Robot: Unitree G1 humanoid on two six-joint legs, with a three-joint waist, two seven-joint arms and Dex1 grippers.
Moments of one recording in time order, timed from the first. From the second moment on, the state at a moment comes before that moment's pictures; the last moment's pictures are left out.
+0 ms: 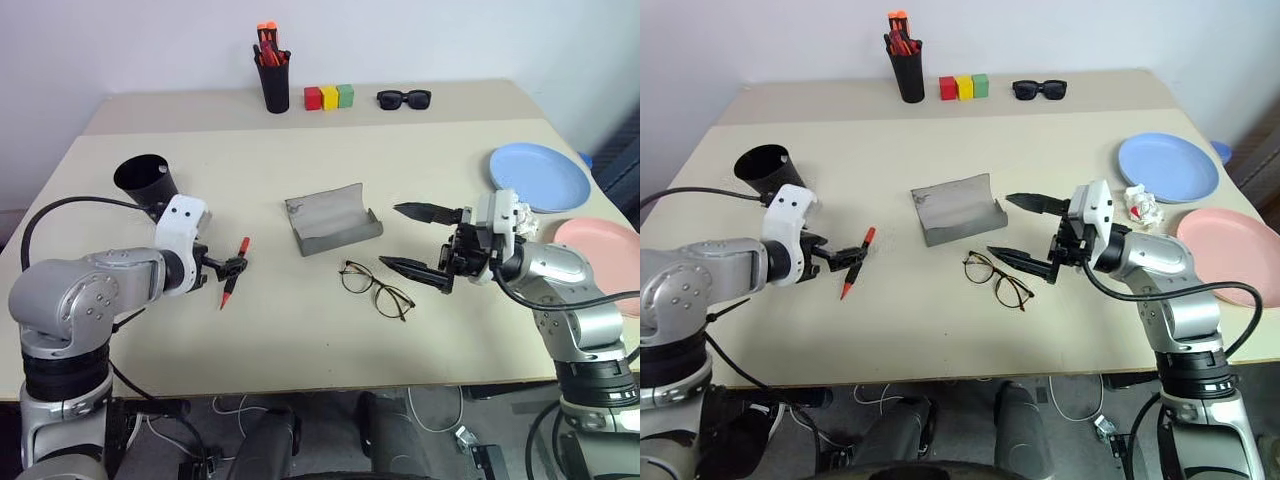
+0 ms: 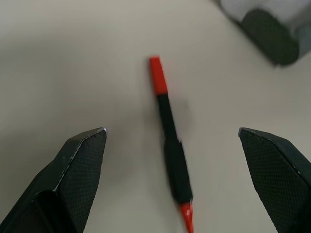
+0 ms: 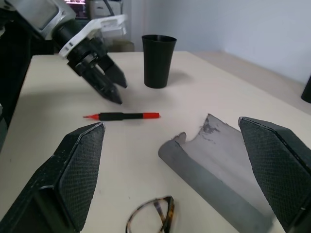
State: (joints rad) left arm -0.44 0.64 0.24 -0.48 -0.73 1.61 -0.17; right arm -0.34 -0.61 -0.08 -0.17 0.55 0.25 1.07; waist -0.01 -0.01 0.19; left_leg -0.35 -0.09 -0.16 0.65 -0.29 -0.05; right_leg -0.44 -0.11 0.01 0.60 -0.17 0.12
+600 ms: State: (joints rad) left arm -0.42 0.52 0.20 -0.43 -0.77 1.61 0.02; right arm -0.34 -0.60 -0.06 -0.17 0.51 0.20 1.04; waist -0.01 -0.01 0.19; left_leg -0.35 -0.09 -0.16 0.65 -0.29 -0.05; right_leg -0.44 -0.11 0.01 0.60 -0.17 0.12
